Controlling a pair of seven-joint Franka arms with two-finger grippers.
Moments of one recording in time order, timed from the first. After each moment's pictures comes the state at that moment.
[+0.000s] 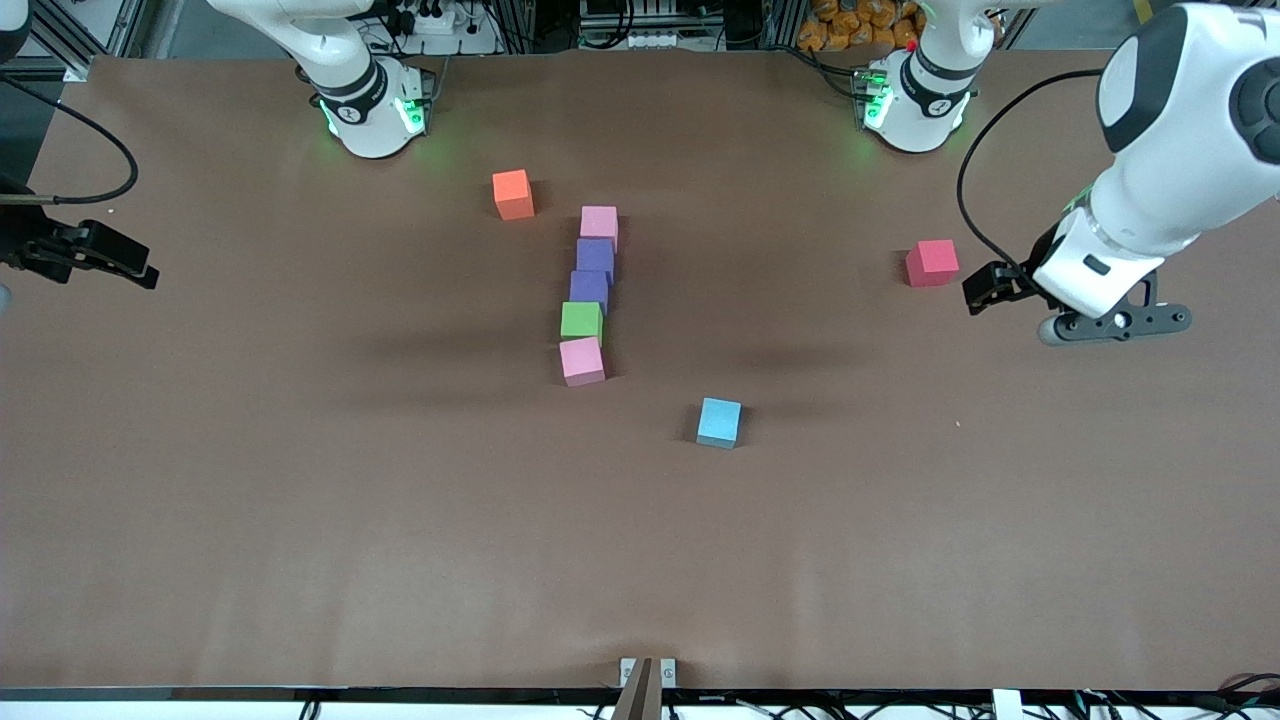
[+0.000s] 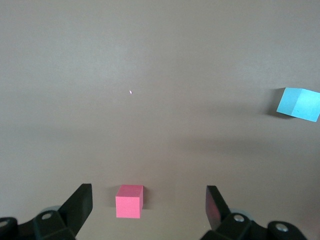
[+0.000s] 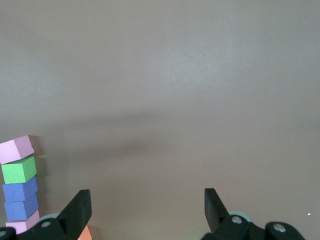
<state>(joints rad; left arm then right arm) 0.00 0.01 -0.19 -1.81 0.02 1.79 -0.26 0.00 0.05 -0.04 -1.50 0.00 1.51 0.05</state>
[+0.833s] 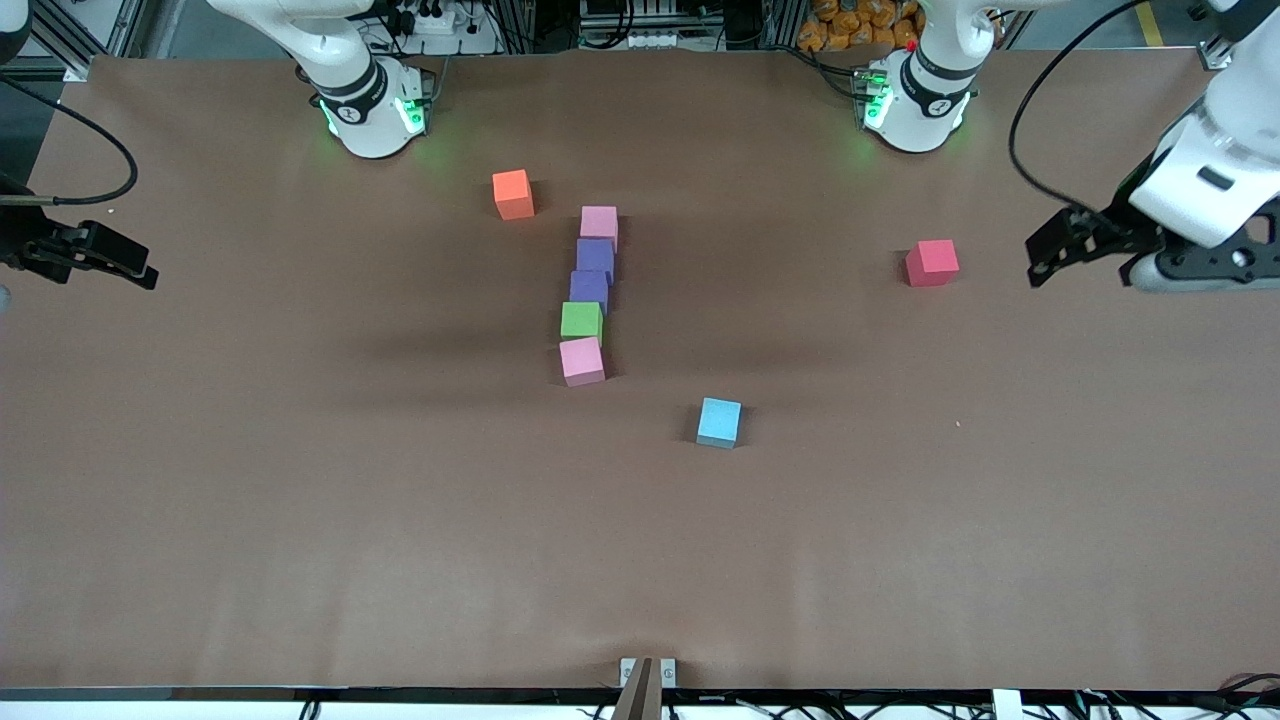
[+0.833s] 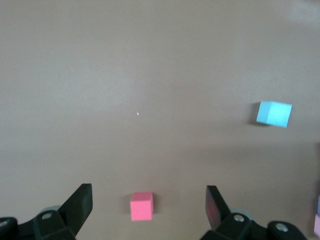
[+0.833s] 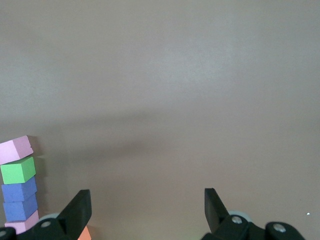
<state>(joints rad) -0.07 -0.01 -0.09 -1.58 0.02 1.62 -0.14 0.00 0.05 -0.04 -1.50 0.00 1.51 0.05</state>
